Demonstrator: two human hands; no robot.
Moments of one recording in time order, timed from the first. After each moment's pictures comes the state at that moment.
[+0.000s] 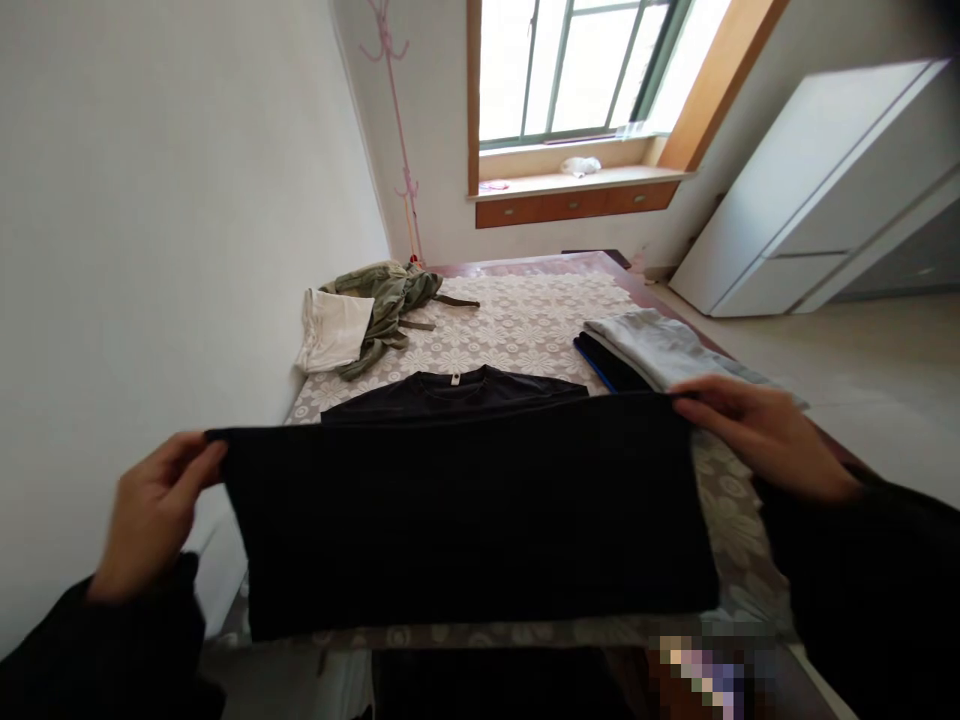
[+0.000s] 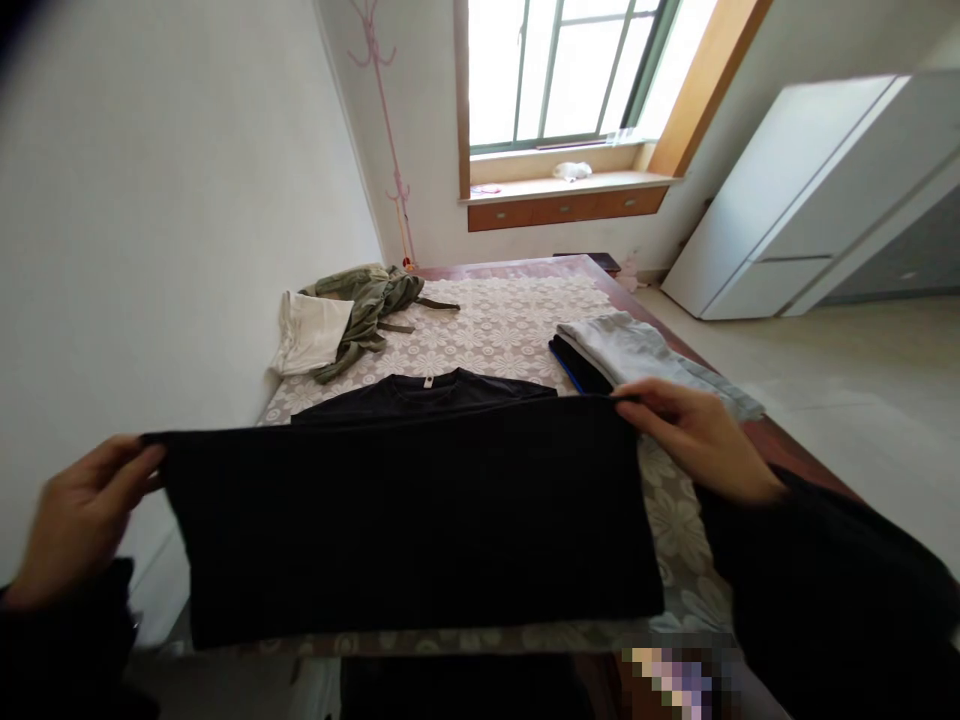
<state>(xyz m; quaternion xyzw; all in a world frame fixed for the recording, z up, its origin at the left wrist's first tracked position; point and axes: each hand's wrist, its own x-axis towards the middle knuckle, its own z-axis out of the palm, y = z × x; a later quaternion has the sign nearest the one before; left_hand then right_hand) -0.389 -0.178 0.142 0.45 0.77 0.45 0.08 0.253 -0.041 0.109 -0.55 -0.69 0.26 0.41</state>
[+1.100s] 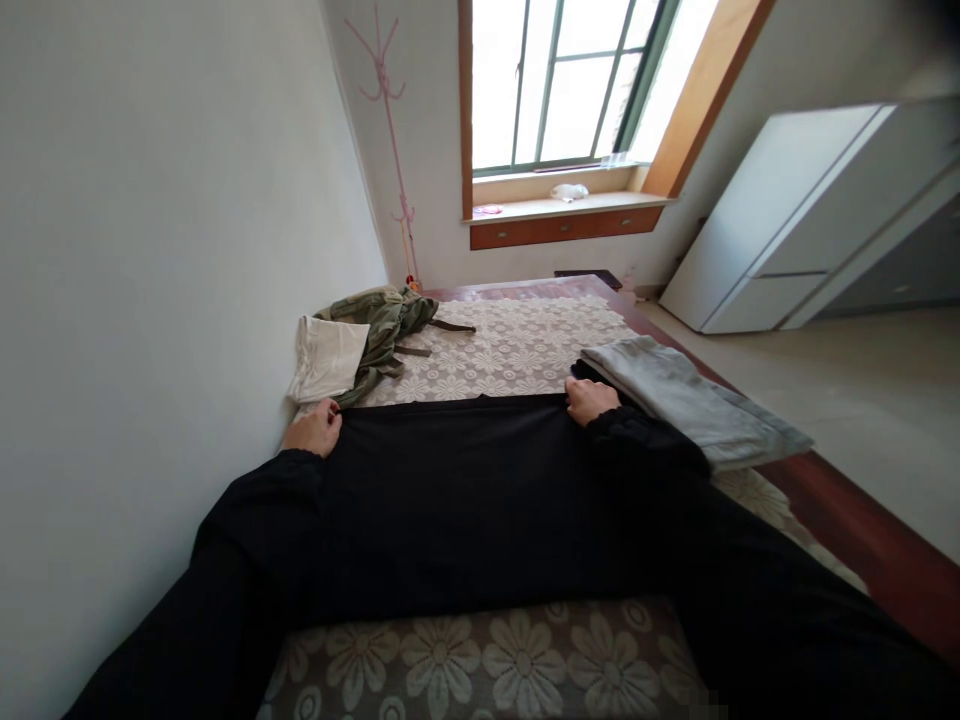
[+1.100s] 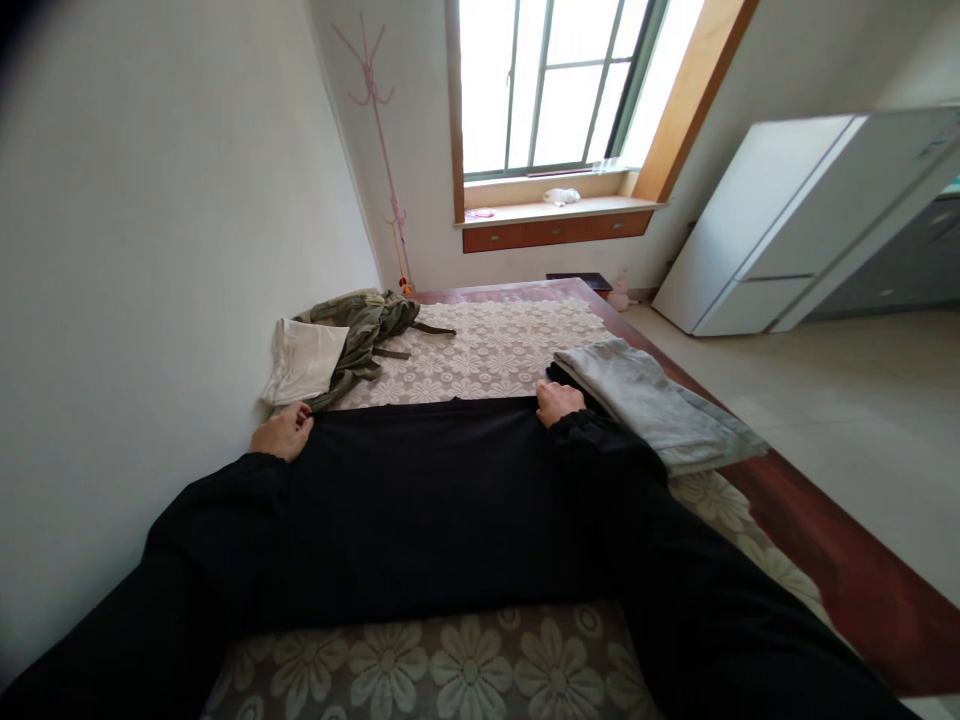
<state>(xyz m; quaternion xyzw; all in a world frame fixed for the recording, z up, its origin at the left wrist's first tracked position) -0.373 0.034 0.059 0.55 0.82 0.13 0.07 0.141 0.115 0.063 -0.68 -0.73 0.01 -0.07</state>
